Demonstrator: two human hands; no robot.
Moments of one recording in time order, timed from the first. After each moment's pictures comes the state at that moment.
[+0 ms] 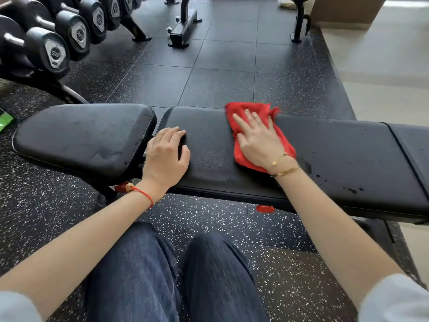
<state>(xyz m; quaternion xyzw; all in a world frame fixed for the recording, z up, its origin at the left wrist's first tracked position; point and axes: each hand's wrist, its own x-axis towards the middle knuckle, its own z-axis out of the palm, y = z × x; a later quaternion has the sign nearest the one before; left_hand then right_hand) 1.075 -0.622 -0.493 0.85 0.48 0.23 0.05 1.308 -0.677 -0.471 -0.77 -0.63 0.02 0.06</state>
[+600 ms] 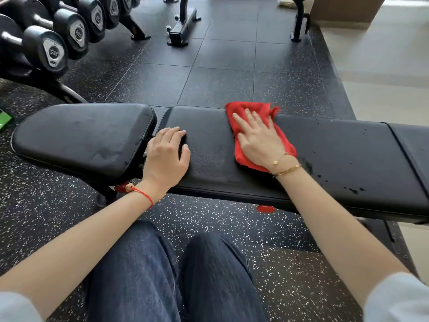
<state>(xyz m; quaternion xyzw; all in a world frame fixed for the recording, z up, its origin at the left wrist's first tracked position) 1.075 -0.621 -0.495 0.85 0.47 0.23 0.05 1.310 -0.676 -0.472 -0.77 -0.64 0.01 0.06</state>
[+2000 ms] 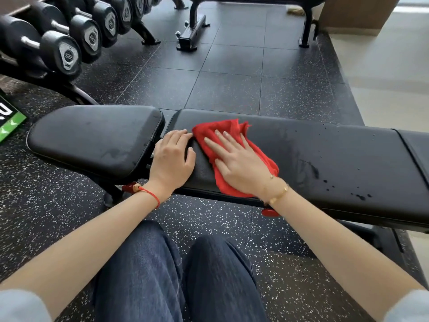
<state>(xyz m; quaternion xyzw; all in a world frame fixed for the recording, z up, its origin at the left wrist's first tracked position) 1.074 -0.620 -0.496 0.85 0.47 0.24 0.04 1.253 -0.697 -0.478 -0.66 -0.75 0.04 0.09</state>
